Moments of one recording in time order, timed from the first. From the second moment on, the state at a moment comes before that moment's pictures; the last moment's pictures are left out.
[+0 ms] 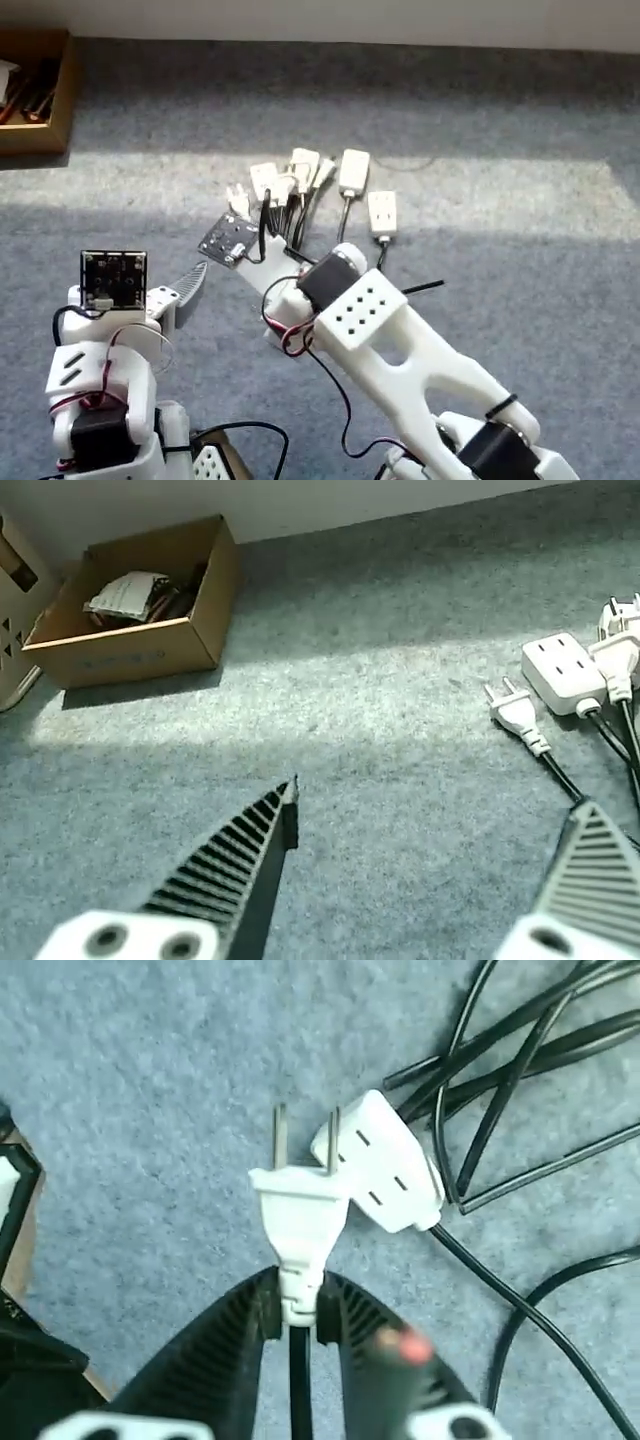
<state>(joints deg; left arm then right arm) -18.3 -103.7 73.5 63.4 -13.1 -52.1 -19.4 25.4 79.6 14.5</state>
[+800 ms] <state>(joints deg) -6.8 -103.8 74.7 63.1 -13.1 -51.2 -35.6 36.4 73.5 9.5</state>
